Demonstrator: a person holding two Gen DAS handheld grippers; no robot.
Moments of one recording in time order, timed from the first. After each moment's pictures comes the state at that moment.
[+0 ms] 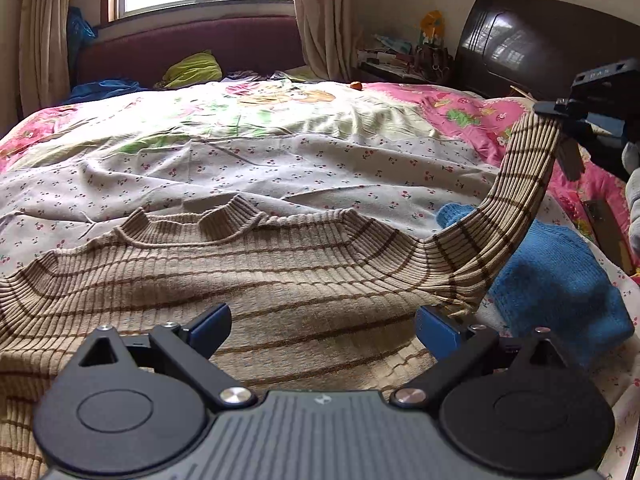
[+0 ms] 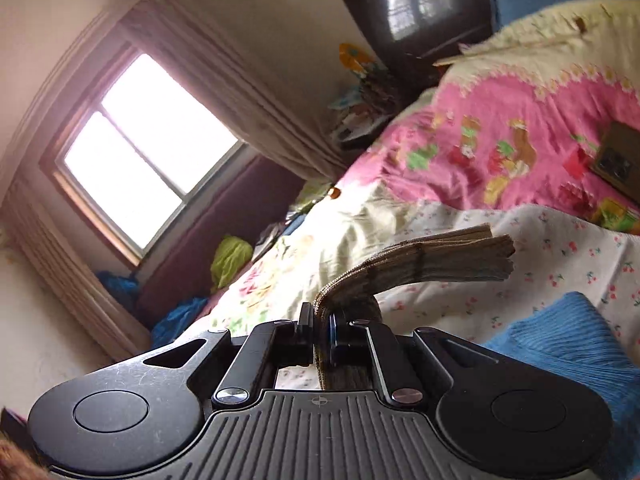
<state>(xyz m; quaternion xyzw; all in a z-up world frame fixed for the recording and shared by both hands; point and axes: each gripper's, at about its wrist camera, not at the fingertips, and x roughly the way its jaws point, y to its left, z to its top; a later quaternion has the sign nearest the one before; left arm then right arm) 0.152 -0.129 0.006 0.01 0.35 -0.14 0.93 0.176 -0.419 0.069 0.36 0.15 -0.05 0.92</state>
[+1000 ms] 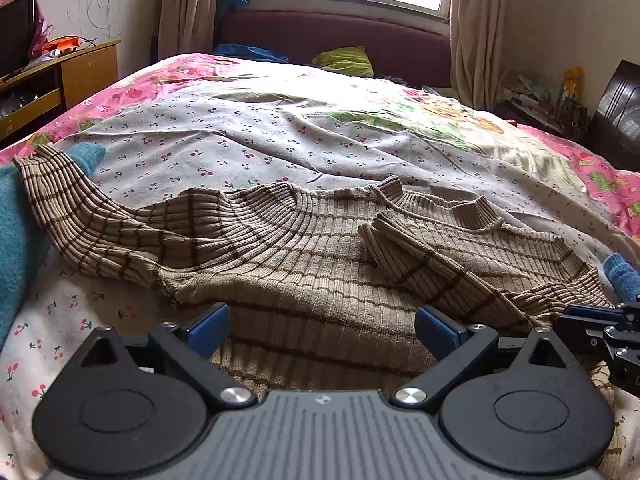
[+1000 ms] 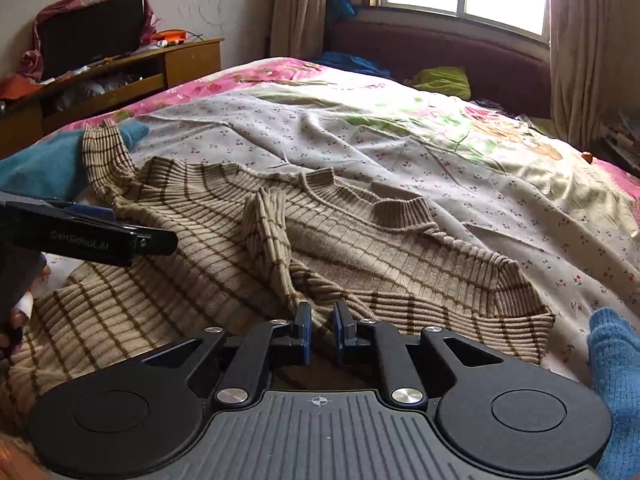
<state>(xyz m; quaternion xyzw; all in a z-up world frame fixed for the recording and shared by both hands) 0.135 0.043 -0.018 -0.08 0.35 0.03 0.93 0.146 -0.164 0.003 -0.11 0.33 0.24 0.91</state>
